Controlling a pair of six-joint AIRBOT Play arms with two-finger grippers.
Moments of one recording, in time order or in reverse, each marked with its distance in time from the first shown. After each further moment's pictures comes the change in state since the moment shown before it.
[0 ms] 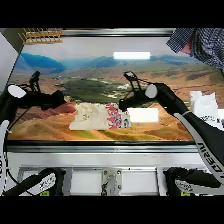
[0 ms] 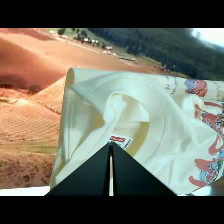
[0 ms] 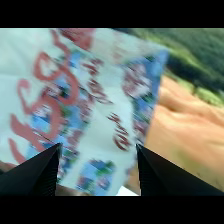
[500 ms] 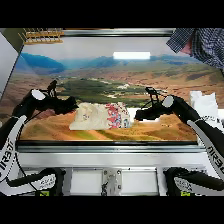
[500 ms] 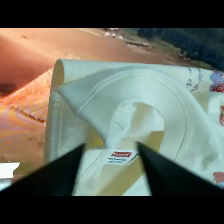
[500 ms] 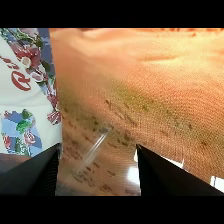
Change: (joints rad) left arm -0.089 -0.162 -0.037 -0.047 0.098 -0.007; right arm -0.169 0.053 -0.234 0.058 -0.006 -0.012
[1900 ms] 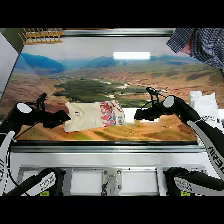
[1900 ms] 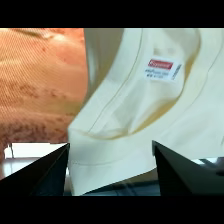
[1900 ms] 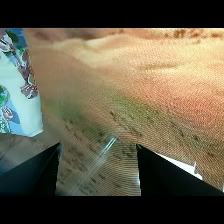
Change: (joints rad) left arm 0.189 0.205 -0.243 0.075 -0.095 0.141; right arm -0.006 0.001 -0.009 0.042 -0.011 -0.003
